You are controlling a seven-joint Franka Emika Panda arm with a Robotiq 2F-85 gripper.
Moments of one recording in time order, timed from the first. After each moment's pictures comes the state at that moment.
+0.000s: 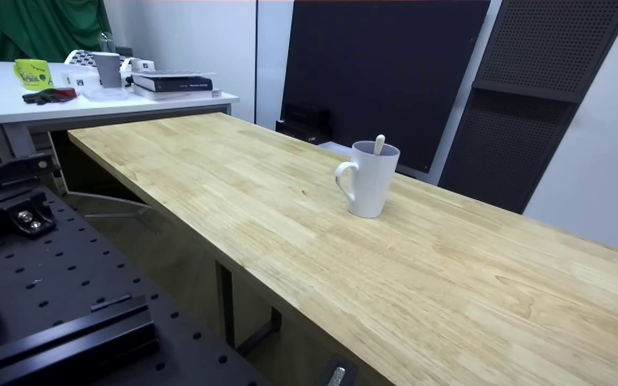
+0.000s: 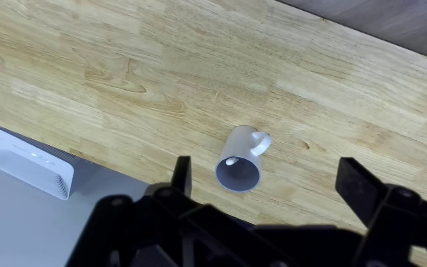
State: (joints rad) arm -0.16 -0.88 -0.19 -2.86 -0.31 2.28 -0.36
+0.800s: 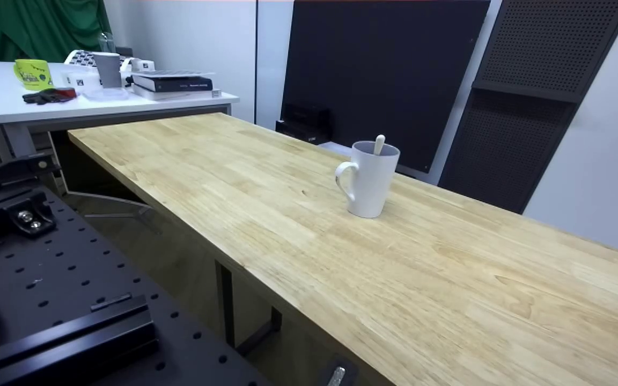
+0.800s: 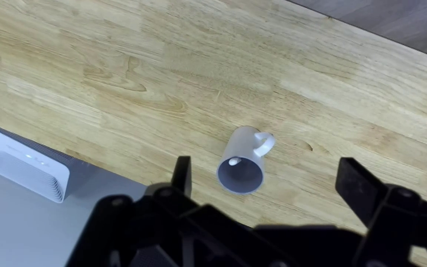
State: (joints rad) arm -0.15 -0.79 -0.20 -2.82 -0.31 2.31 -0.37
